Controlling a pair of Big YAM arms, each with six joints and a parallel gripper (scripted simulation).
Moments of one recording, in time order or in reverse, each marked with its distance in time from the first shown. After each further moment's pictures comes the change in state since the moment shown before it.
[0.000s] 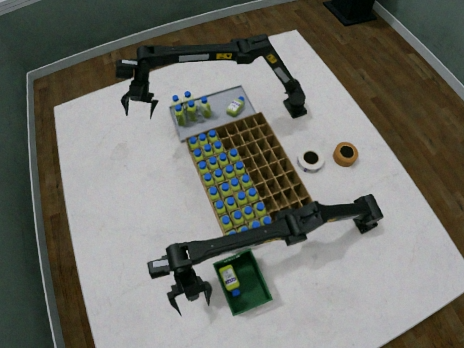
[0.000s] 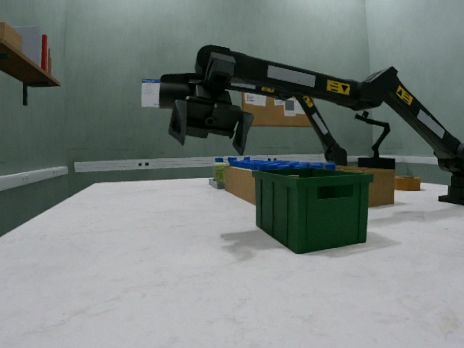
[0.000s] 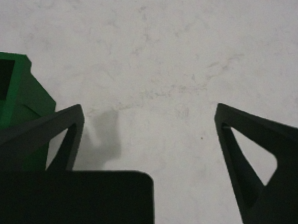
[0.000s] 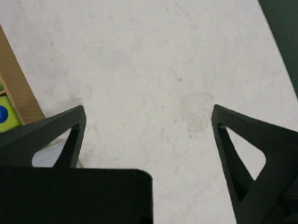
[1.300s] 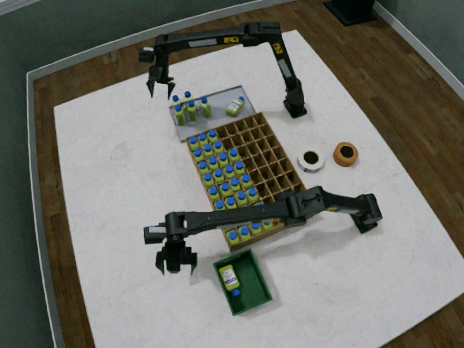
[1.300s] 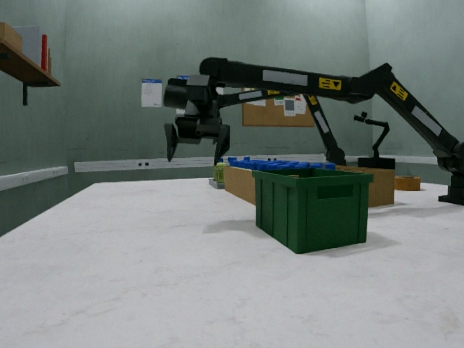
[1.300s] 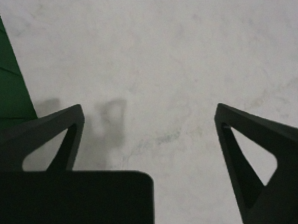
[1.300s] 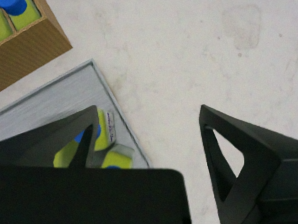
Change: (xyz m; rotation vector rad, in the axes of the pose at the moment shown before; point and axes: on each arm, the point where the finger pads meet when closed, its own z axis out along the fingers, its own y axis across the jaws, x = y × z) left arm 0.106 -0.010 -0.094 0.191 0.312 0.299; right arm 0.176 0.057 -0.041 -0.065 -0.043 0.166
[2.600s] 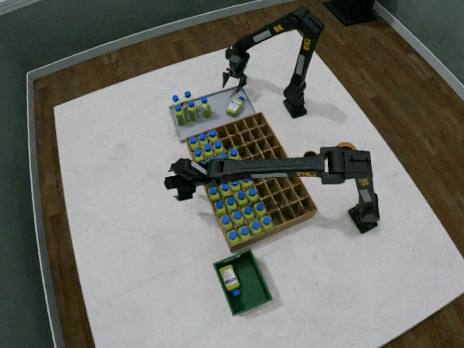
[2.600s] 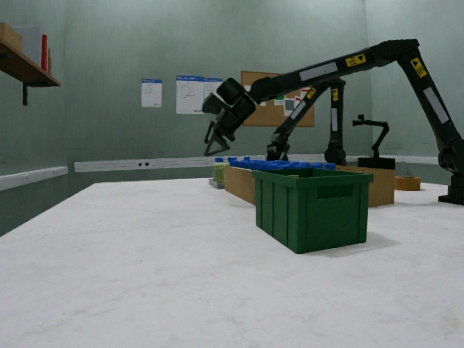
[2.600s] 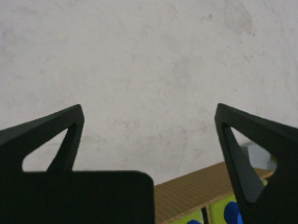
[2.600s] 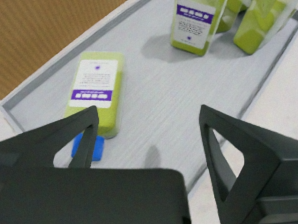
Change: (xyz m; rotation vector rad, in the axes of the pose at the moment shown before) left arm 0.245 -0.024 -0.225 1.086 0.331 0.857; right arm 0.211 0.288 -0.040 0.218 -0.366 0.283
